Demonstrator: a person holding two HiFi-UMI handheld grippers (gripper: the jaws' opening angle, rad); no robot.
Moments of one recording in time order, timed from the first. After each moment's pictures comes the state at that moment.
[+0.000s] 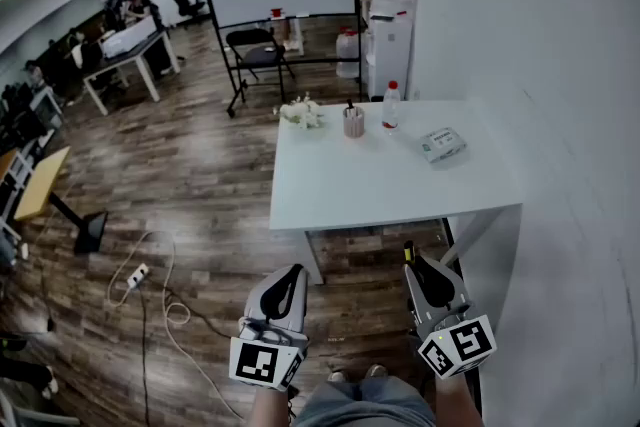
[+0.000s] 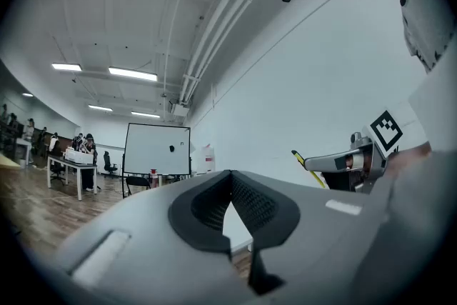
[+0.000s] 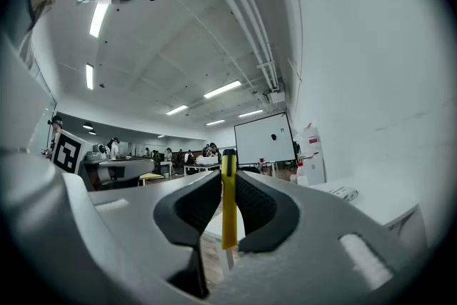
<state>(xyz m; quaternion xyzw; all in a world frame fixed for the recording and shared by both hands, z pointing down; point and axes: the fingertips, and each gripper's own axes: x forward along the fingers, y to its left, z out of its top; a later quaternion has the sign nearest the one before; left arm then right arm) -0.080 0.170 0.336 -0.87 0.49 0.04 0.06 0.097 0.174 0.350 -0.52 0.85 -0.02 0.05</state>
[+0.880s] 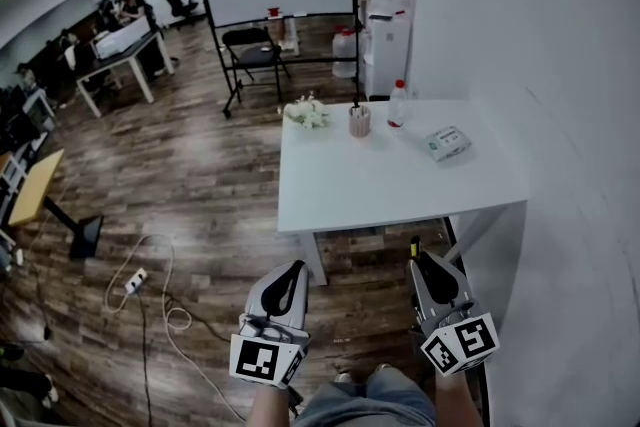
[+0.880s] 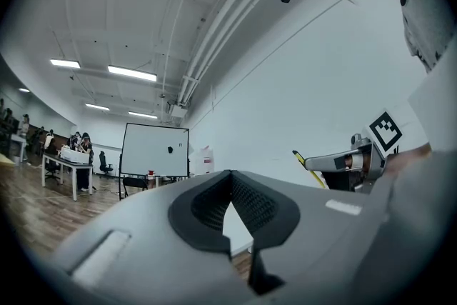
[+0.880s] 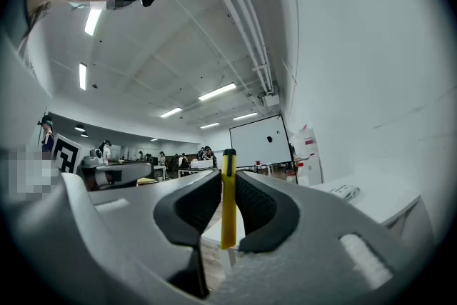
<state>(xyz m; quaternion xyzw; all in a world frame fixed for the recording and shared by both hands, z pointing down) -0.120 0.153 0.338 -0.88 0.47 0.05 0.06 0.064 0.161 0.351 -0.54 0.84 -0.02 0.07</state>
